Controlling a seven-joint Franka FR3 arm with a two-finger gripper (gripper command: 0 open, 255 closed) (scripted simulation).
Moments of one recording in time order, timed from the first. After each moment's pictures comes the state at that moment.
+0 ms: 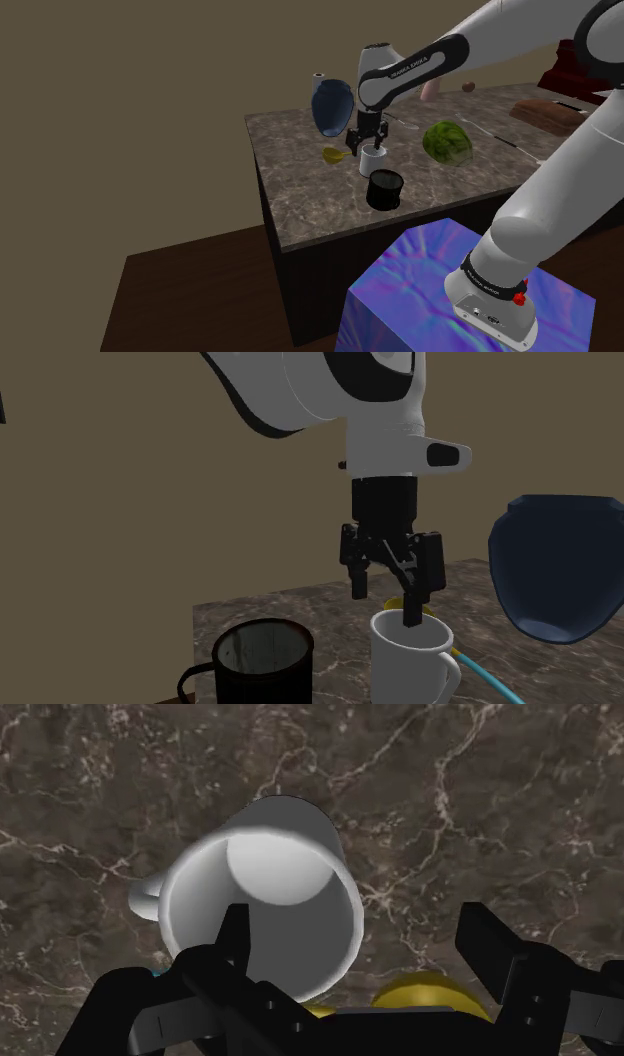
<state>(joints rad) -0.09 -0.13 -0.04 -2.34 -0.08 2.18 0.28</state>
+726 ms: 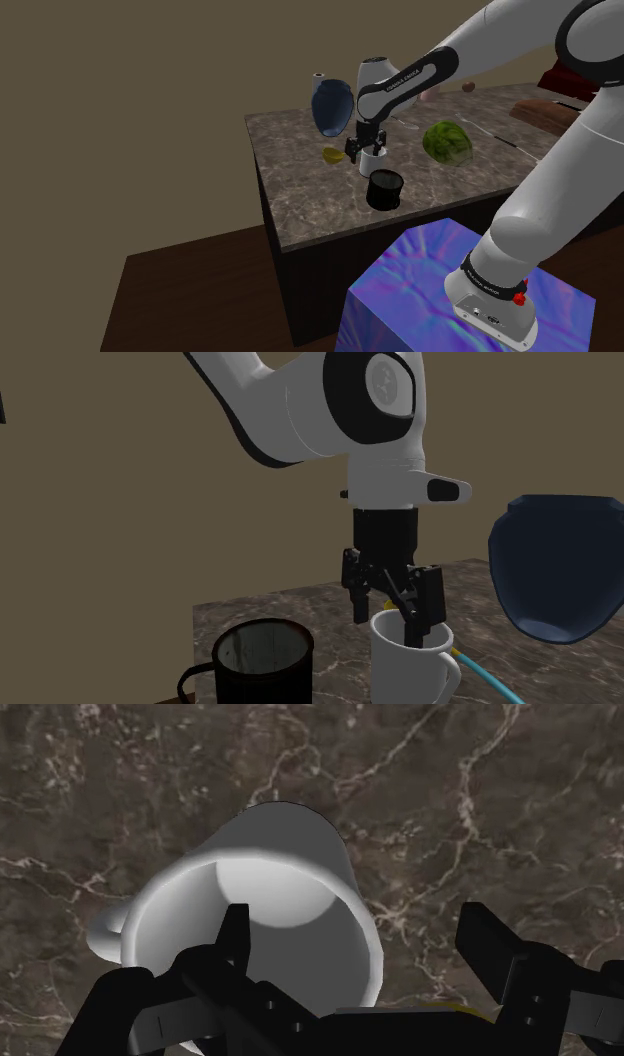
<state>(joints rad) -0.09 -0.07 -0.04 -2.37 -0.09 2.28 0.28</state>
